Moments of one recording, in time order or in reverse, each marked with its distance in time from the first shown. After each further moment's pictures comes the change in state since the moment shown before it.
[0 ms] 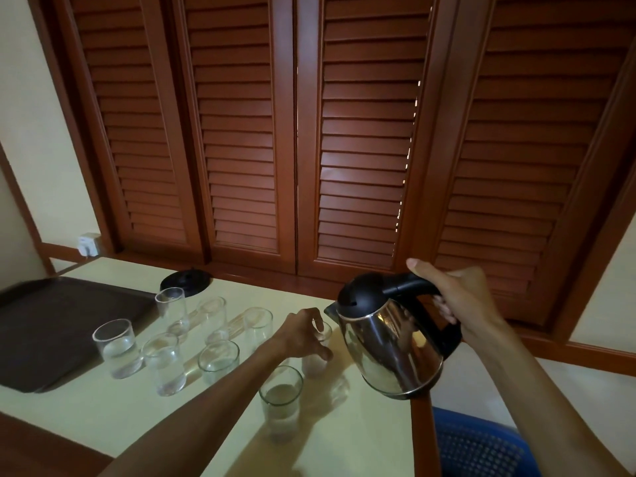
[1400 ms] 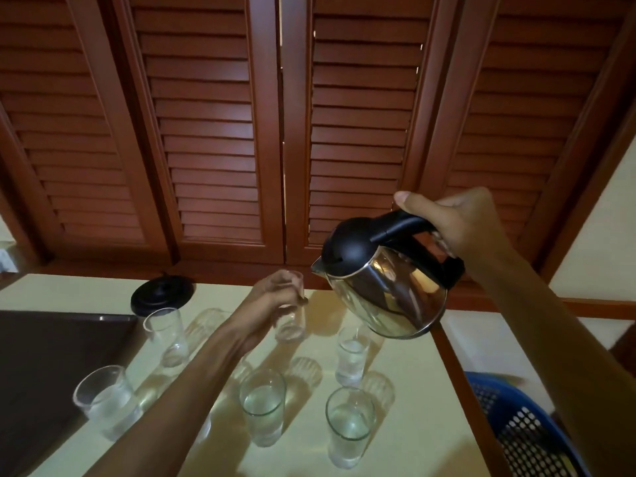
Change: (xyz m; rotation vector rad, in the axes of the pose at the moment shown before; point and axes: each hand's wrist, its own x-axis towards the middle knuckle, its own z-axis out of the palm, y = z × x) left_hand 0.021 -0.078 -0.115 -0.940 -0.201 0.221; right_hand 0.017 -0.093 0.113 -0.217 0.145 -0.308
